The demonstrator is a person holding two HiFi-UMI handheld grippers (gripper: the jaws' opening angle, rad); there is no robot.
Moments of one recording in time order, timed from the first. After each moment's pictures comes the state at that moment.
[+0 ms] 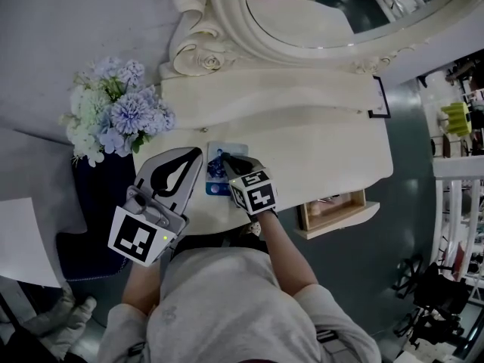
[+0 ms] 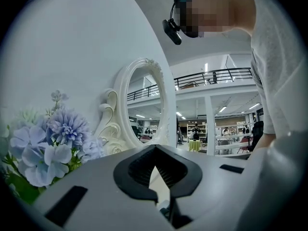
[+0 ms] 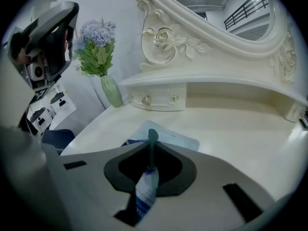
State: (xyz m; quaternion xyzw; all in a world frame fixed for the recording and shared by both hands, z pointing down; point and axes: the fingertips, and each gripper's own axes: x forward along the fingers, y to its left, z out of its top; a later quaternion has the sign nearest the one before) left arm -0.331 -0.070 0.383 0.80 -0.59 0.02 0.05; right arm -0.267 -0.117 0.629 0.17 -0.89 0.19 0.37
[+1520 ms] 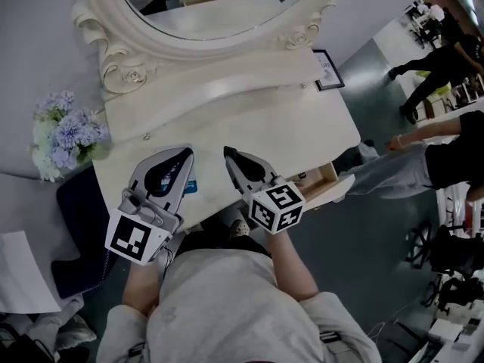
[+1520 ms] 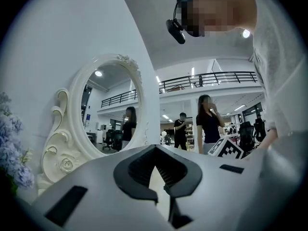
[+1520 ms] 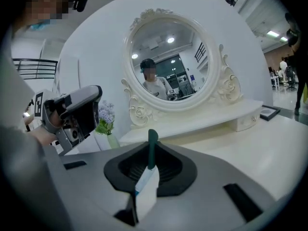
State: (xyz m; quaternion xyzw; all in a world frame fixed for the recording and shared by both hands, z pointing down) left arm -0.198 -0.110 0.333 0.84 -0.54 -0.02 -0.01; right arm -0.116 -0.158 0.478 0.27 -0.93 0.21 0.11
